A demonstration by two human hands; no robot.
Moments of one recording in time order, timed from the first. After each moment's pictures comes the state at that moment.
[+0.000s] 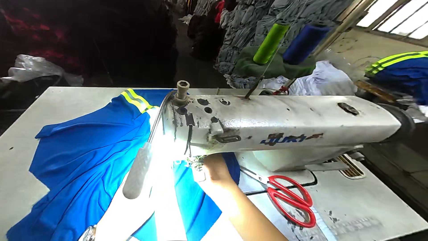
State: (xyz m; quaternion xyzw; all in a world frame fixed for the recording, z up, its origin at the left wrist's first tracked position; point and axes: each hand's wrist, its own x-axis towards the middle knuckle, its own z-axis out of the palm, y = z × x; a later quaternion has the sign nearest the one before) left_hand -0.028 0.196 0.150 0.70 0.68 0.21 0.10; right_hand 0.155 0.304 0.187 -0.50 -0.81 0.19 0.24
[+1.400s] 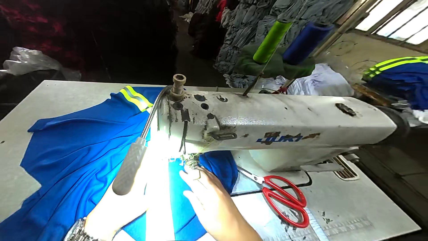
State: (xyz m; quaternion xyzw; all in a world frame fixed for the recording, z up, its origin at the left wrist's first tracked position) left_hand -0.034 0.204 0.160 0.73 0.64 0.19 0.12; right_hand 0.205 0.256 0.163 -0.34 -0.89 0.09 0.28
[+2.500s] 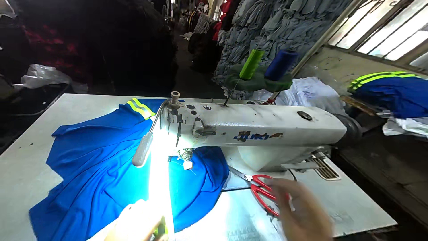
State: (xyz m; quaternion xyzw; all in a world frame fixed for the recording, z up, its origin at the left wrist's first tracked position) left_hand 0.001 0.121 0.194 0.76 0.57 0.25 0.16; right_hand 0.344 0.247 0.227 -0.38 -0.82 0.08 0.42
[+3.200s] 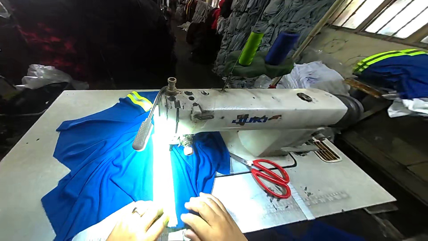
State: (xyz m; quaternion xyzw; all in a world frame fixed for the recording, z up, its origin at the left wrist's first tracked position) left_hand 0.001 0.098 0.168 0.83 0.51 0.22 -0.02; right_hand 0.245 0.179 0.169 -0.22 -0.93 0.13 0.25
